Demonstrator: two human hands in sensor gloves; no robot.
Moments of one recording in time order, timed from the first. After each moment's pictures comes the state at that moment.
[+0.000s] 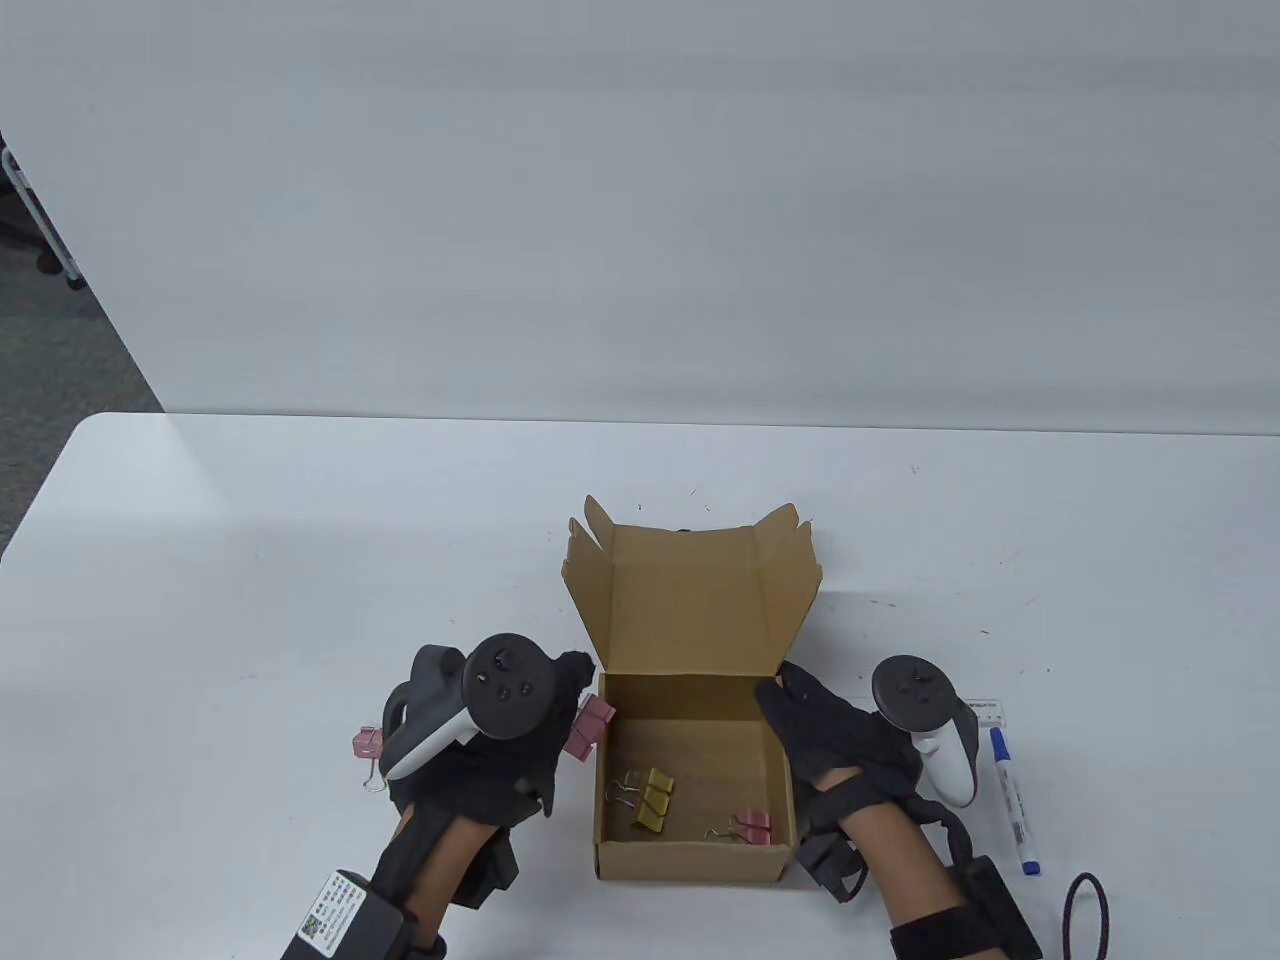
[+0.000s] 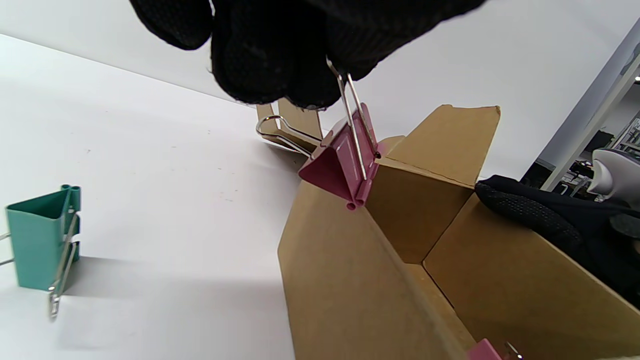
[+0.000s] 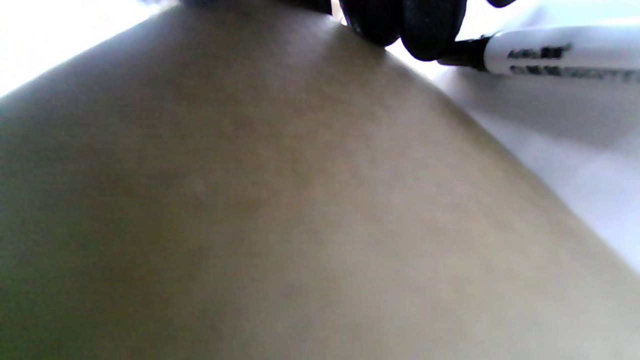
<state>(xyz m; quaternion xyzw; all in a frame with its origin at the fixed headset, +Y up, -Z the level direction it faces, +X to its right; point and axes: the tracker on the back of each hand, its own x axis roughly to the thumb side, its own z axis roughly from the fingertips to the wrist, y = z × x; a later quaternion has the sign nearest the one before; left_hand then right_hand) -0.155 -0.633 -0.309 -0.11 -0.14 0.16 0.97 0.178 -0.754 -0.340 0.03 0.17 0.82 0.54</state>
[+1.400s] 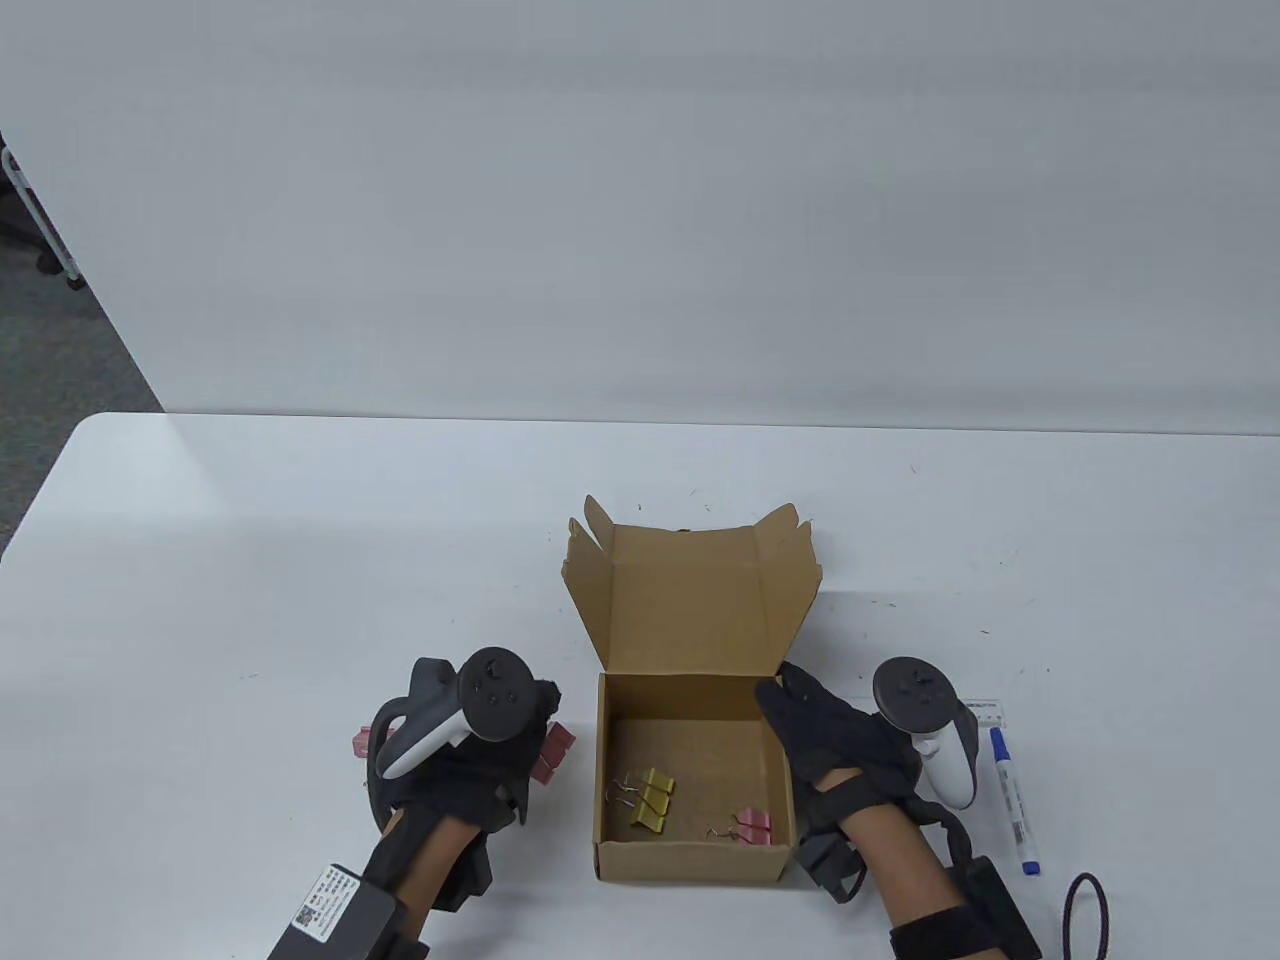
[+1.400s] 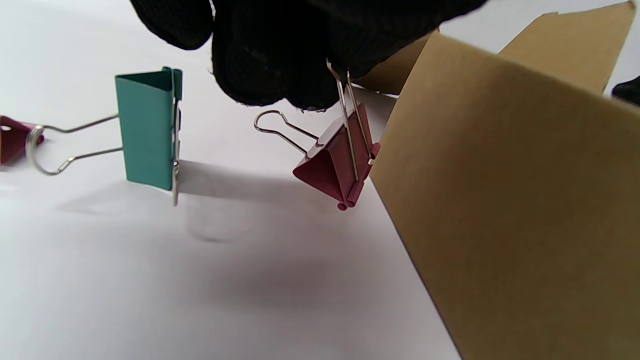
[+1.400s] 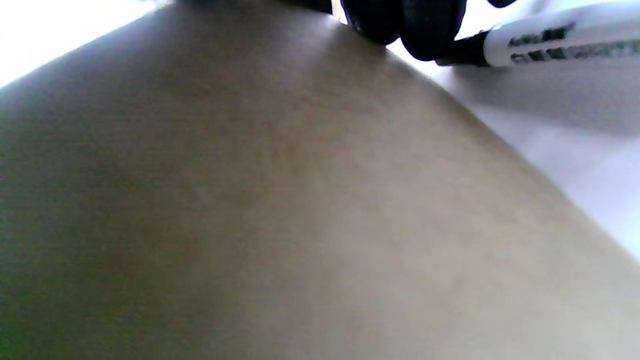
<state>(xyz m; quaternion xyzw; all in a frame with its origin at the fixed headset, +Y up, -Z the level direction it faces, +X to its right) -0.173 -0.699 -0.329 -0.18 -0.10 0.12 0.97 0.178 -0.756 -0.340 0.03 0.17 0.82 0.55</state>
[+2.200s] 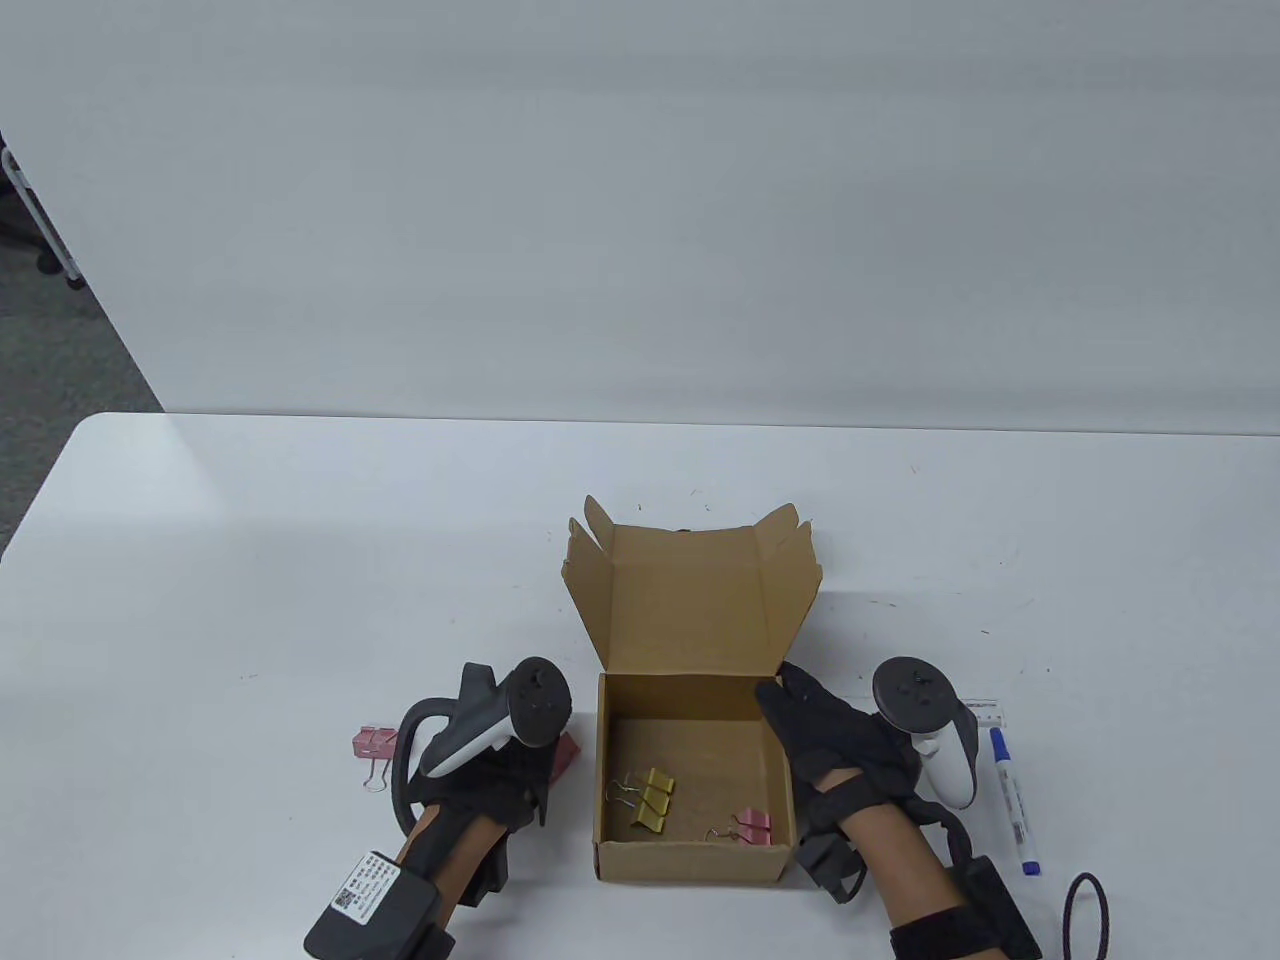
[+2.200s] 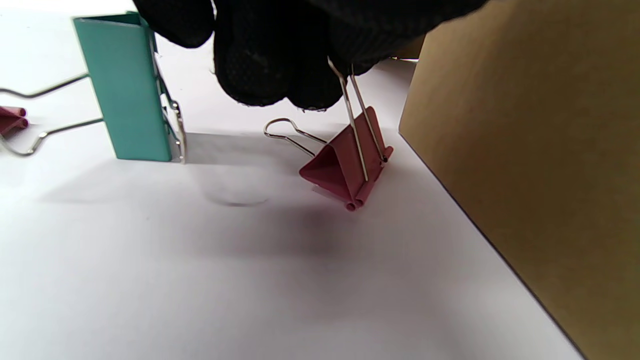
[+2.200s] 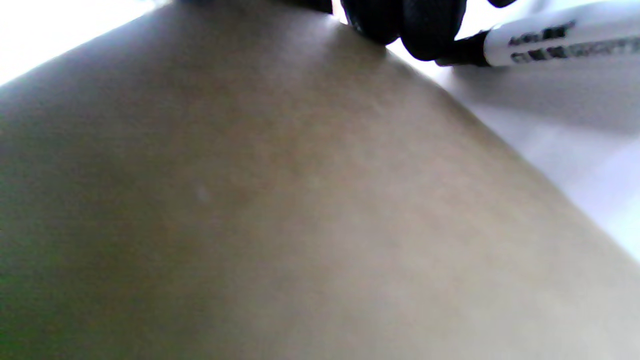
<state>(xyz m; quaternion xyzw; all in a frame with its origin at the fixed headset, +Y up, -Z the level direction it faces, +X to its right) -0.154 -0.720 -0.336 -0.18 -0.09 0.05 0.98 0.178 -0.756 -0.340 0.03 0.18 0.82 0.55</state>
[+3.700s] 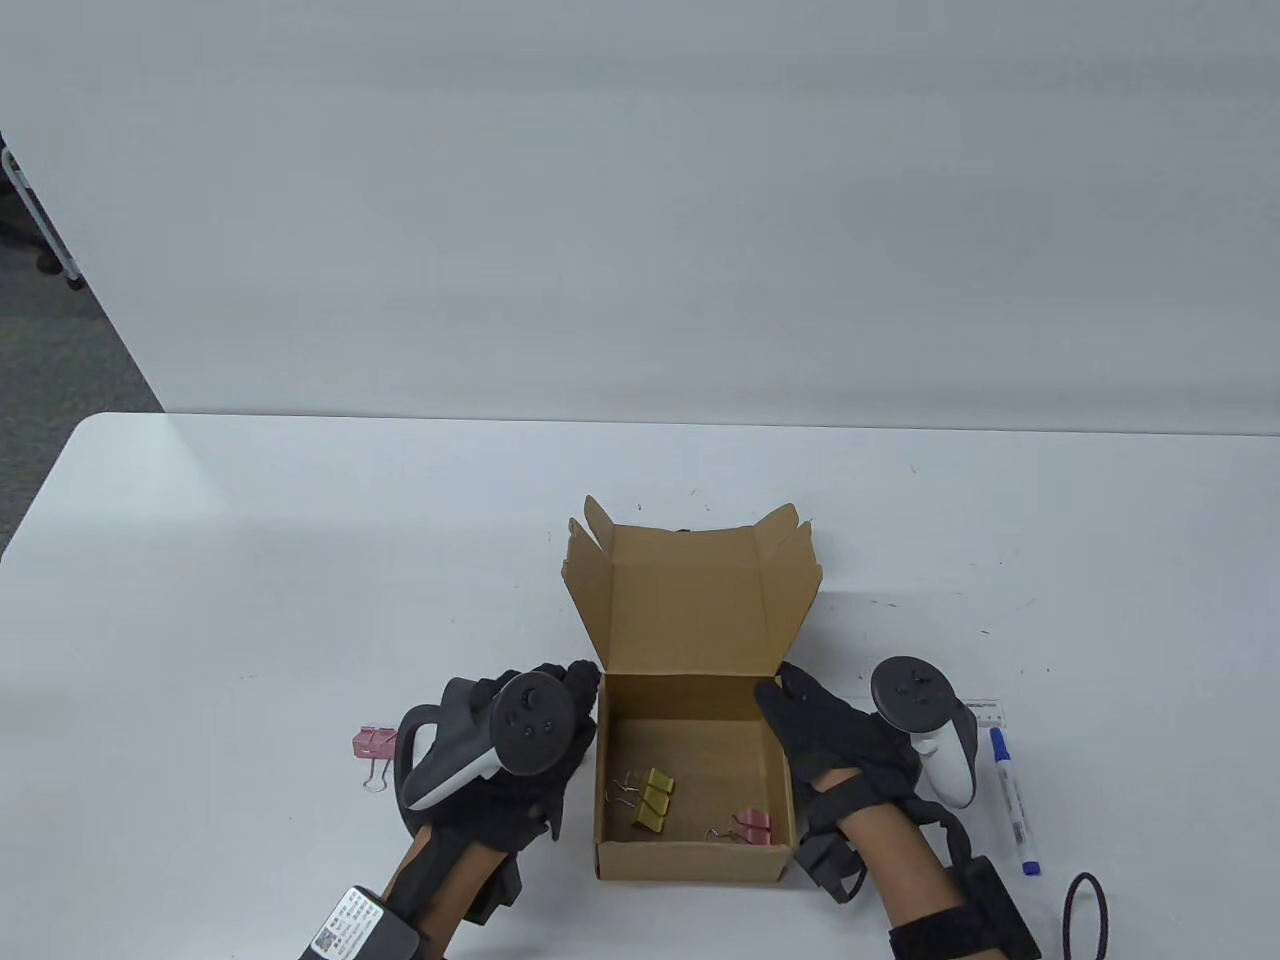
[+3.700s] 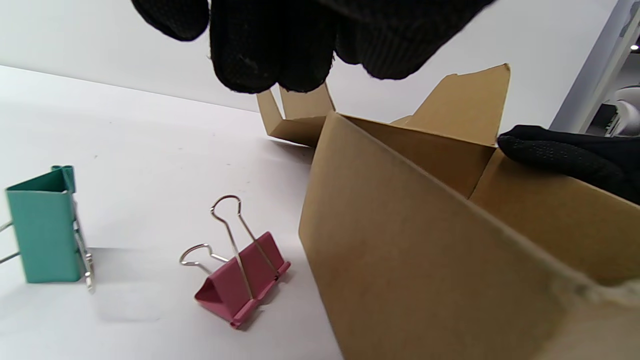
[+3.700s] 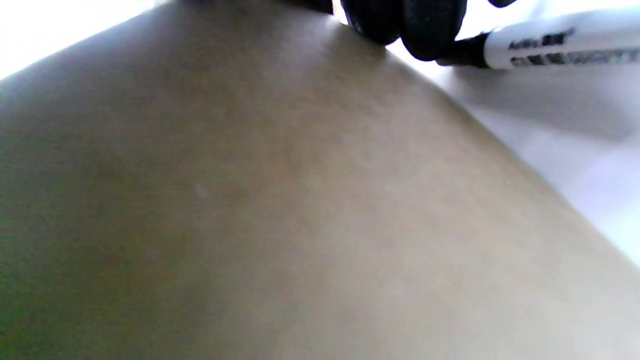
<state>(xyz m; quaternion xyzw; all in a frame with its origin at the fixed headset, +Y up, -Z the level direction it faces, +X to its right) -0.137 -0.652 -0.297 -0.08 -0.15 0.11 0.98 0.178 -0.756 -0.340 0.03 0.18 0.82 0.55</state>
